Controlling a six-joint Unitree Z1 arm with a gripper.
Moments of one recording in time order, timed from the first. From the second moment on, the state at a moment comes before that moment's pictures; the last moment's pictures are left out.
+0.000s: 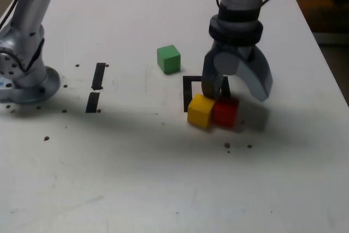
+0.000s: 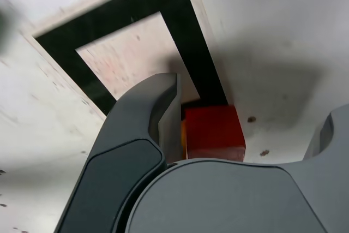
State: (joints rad) arm -0.06 2.12 -1.57 1.08 -0.14 0.34
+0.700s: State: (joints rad) arm -0.17 2.07 -1.47 1.06 -0.19 0.26
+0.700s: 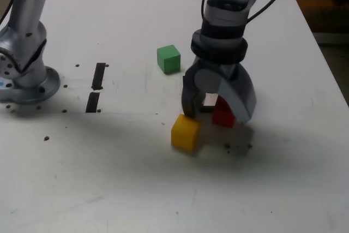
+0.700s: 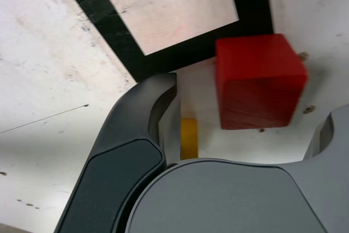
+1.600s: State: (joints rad) arm -0.16 2.13 -1.53 1.07 -0.14 0.26
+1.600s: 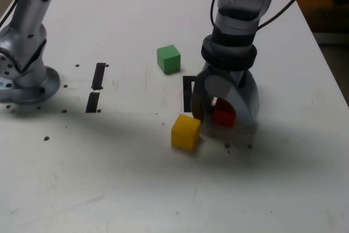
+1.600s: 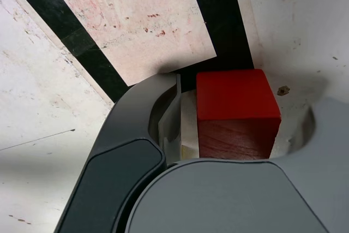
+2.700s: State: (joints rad) arm -0.06 1.94 -1.43 1.10 -0.06 0.12
